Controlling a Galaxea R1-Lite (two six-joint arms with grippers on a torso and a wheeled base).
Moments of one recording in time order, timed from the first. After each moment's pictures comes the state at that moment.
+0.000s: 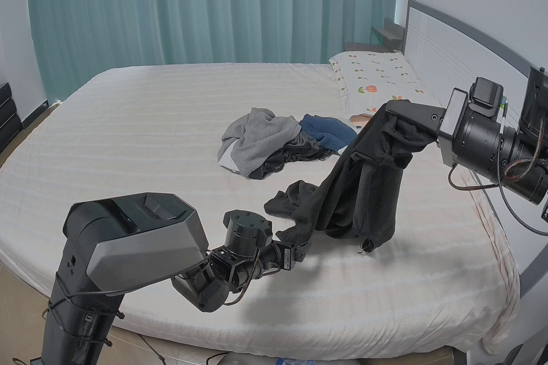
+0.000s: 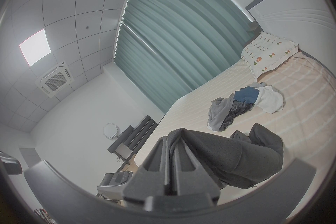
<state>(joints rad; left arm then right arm) -0.63 2.49 -1.02 -1.04 0.04 -0.29 0.54 1.46 -0.80 -0.68 0.17 0.71</state>
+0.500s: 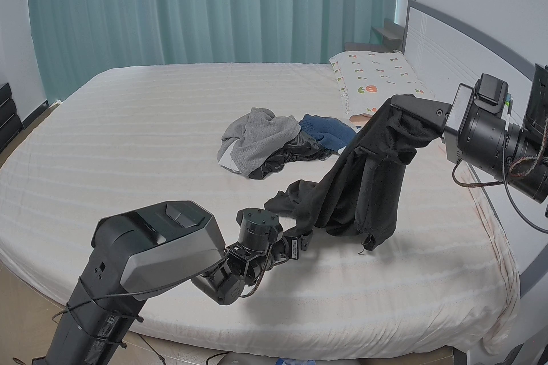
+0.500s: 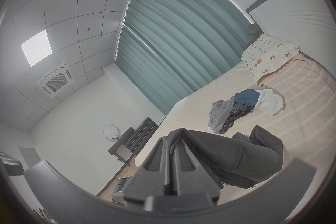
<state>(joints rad) -0.62 2.62 -1.21 -1.03 0.10 -0.30 0.54 1.44 -0.80 -0.69 0.17 0.71</state>
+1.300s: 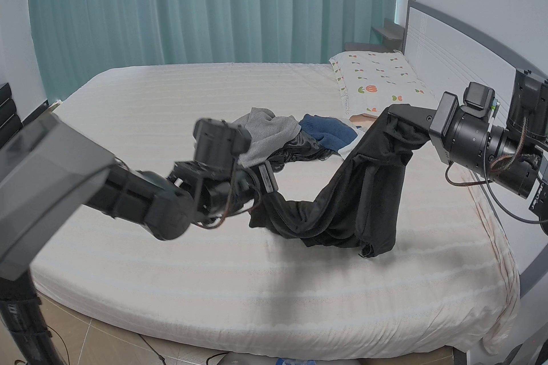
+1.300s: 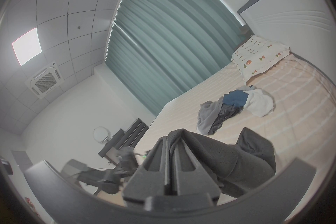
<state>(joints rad) -0.56 2.02 -1.20 -0.40 0.11 -0.63 0.47 1.54 -0.85 -0.69 0.12 0.69</state>
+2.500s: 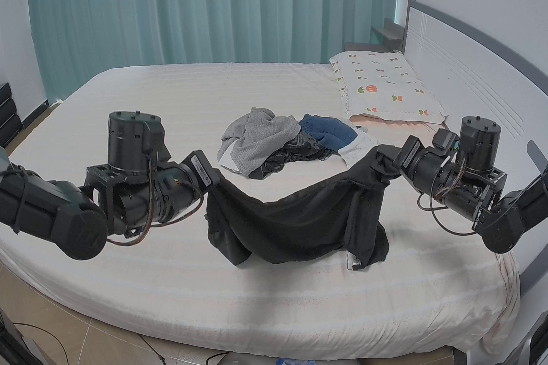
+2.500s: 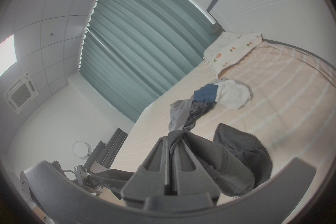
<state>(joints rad) -0.49 1.78 -0.82 -0.53 0.04 -0.86 0.39 1.84 -0.71 -0.99 0.03 0.78</state>
